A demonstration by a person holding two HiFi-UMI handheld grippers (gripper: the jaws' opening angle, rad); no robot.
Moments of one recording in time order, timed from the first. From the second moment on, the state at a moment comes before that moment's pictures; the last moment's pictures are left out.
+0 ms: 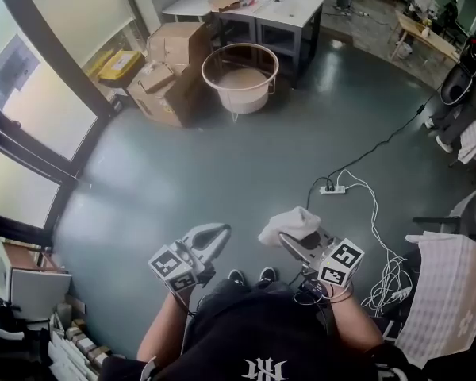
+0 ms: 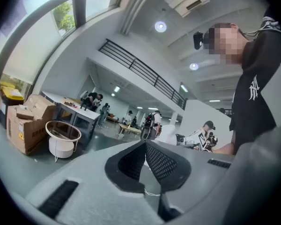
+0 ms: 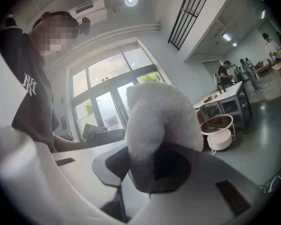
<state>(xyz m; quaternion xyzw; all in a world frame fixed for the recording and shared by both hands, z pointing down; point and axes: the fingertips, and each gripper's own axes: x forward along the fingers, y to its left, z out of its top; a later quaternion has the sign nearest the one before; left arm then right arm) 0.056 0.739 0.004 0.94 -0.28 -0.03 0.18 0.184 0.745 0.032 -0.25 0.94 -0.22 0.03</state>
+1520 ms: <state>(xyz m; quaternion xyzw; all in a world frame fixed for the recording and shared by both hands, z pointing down) -0.078 0.346 0.072 0.93 -0.28 -0.06 0.24 0.141 0.341 0.051 -0.33 0.91 -0.26 -0.03</state>
